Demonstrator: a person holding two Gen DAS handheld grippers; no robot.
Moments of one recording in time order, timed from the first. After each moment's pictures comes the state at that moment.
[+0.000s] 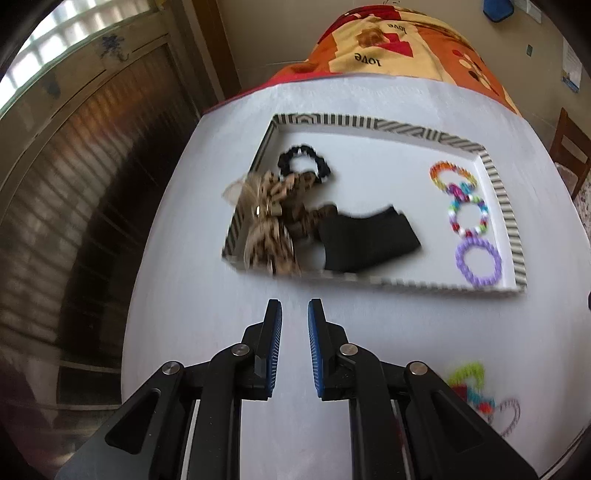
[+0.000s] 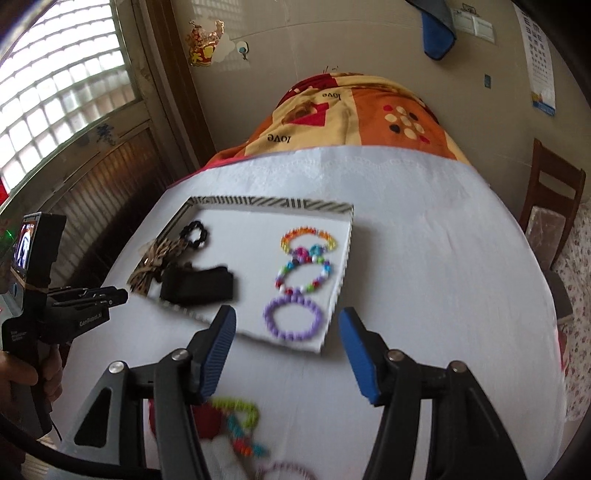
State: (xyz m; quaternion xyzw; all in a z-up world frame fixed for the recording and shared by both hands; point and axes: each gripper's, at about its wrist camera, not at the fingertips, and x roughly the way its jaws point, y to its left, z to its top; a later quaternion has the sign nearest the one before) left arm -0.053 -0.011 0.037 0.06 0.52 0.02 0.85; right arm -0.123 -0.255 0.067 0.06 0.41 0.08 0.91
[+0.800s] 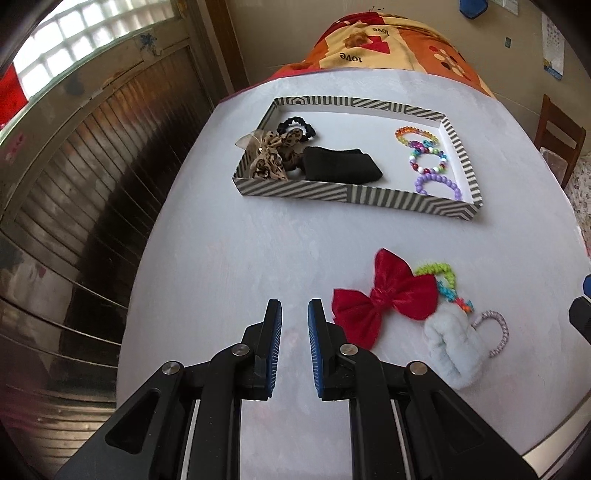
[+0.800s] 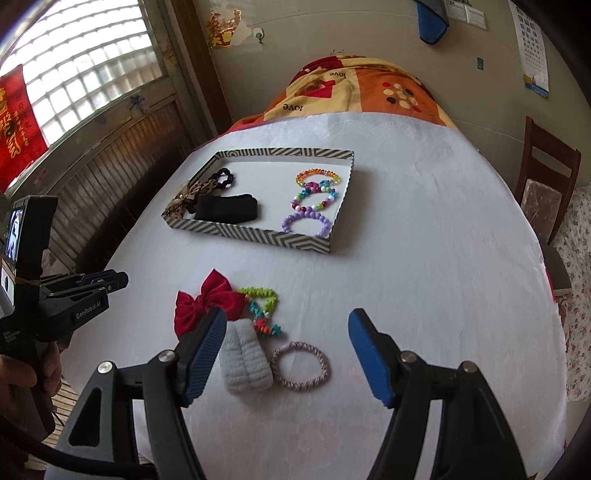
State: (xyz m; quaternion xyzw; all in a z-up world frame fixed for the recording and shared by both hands) left arm -0.178 -0.035 0.047 0.06 0.50 0.03 0.86; right arm -0.235 -0.261 0.063 0.05 0.44 0.10 0.89
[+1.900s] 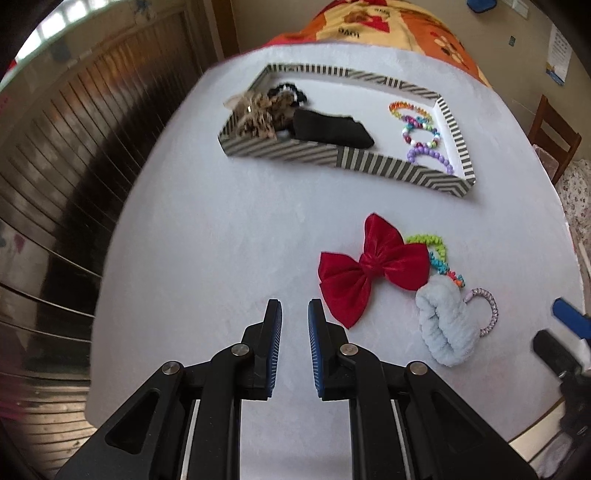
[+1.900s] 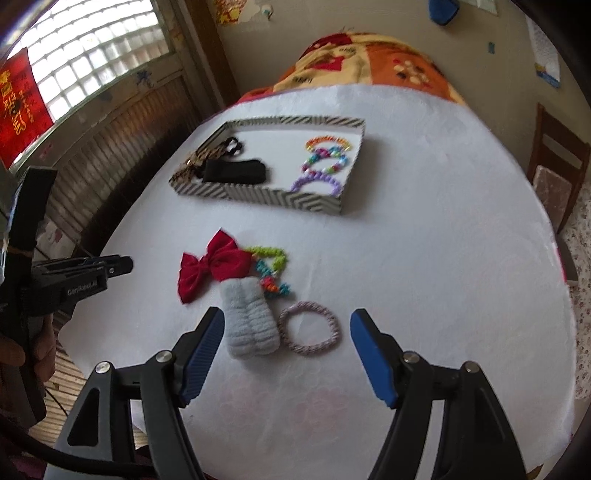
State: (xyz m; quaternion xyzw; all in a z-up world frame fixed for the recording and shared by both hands) left arm -0.181 -0.027 0.022 0.01 0.56 0.01 0.83; right arm -0.242 -0.250 0.030 0.05 0.48 0.14 0.86
